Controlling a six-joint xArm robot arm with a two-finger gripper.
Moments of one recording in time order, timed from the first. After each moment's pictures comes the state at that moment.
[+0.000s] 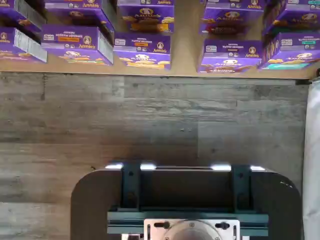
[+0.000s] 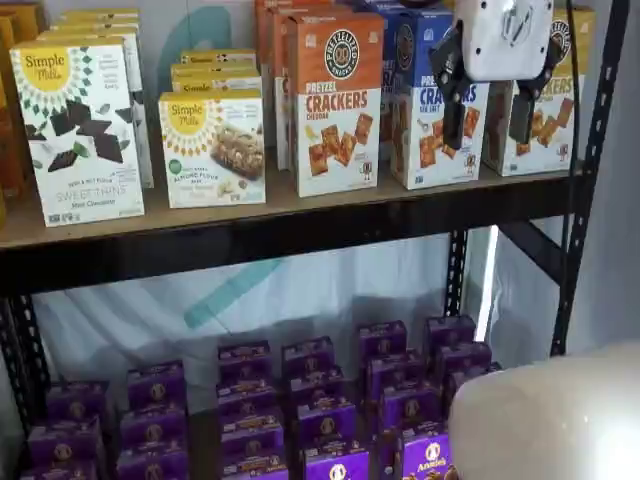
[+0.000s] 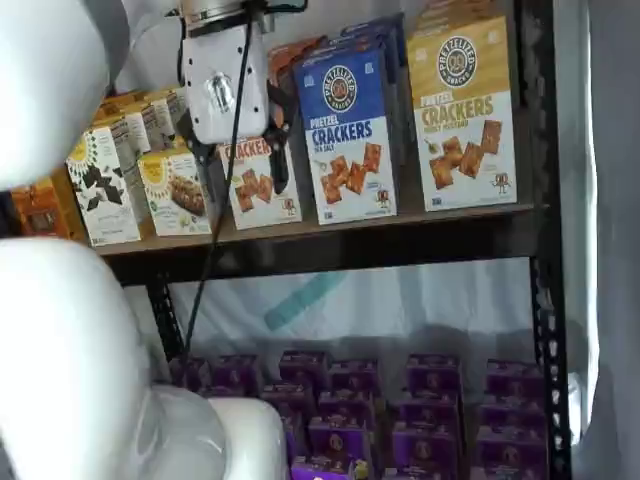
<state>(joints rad) 0.01 -0.84 -1.15 0.04 2.00 0.03</state>
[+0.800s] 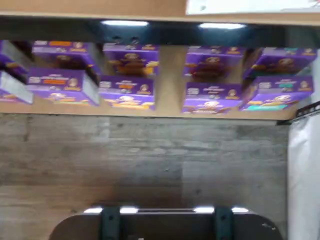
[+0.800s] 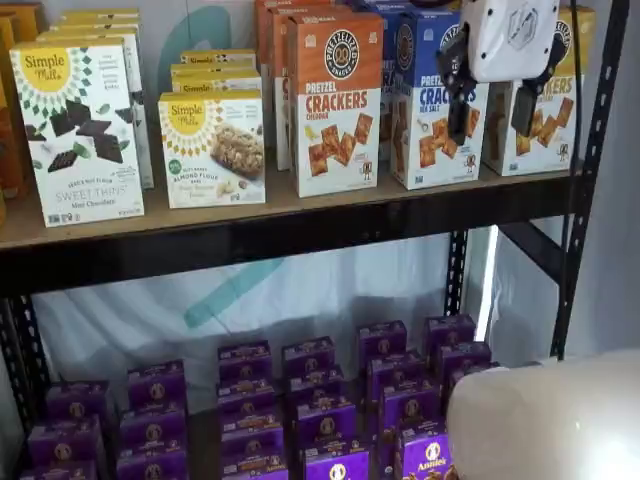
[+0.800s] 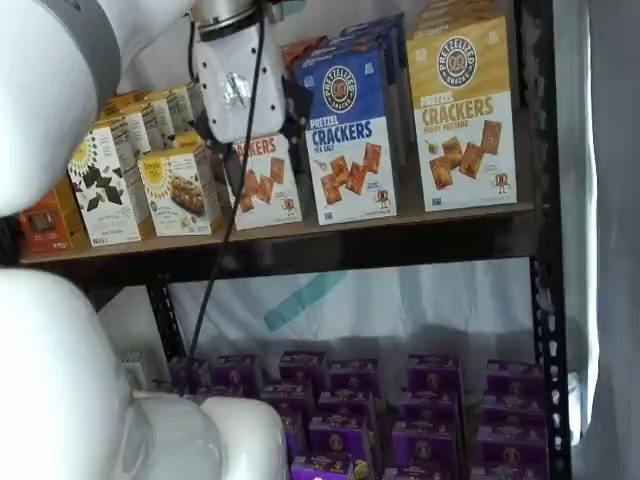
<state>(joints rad) -0.05 -0.90 -1.09 0.00 1.86 -0.04</state>
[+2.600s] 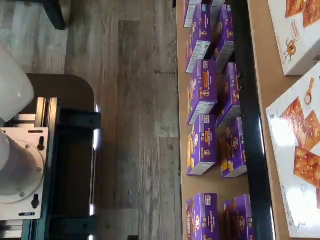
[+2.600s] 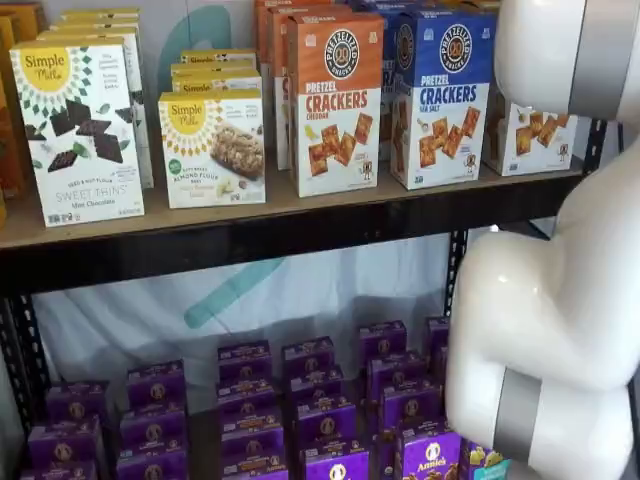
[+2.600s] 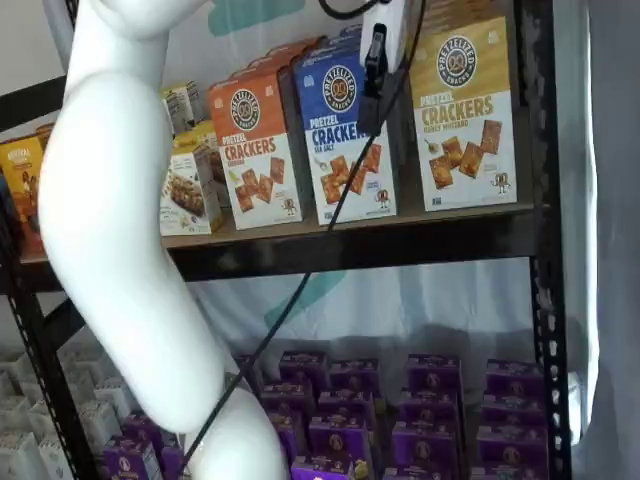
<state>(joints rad) -0.79 -0.30 -1.57 0.37 2.03 -2.20</state>
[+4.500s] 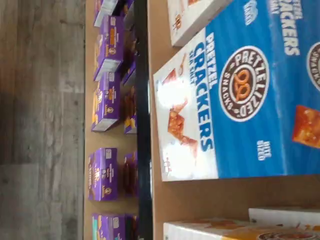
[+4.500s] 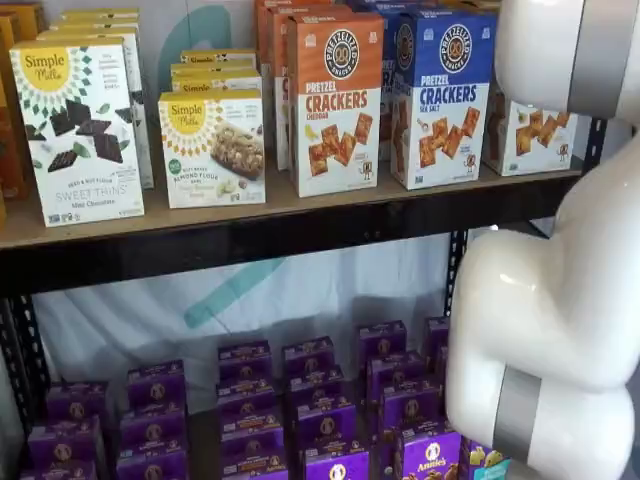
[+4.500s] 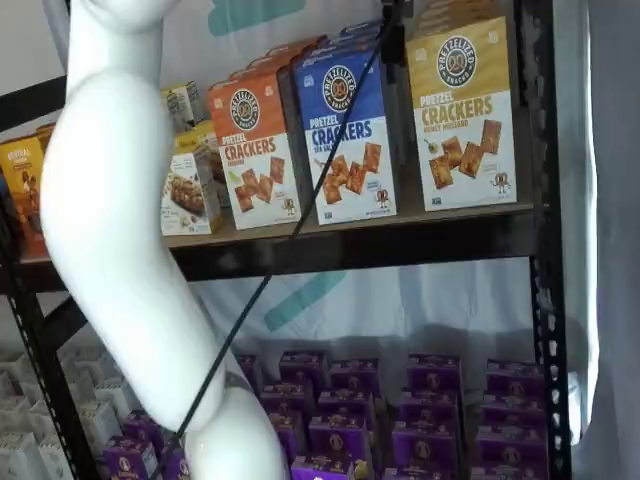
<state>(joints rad) -0.81 -0.29 -1.71 0.45 1.83 -2.19</state>
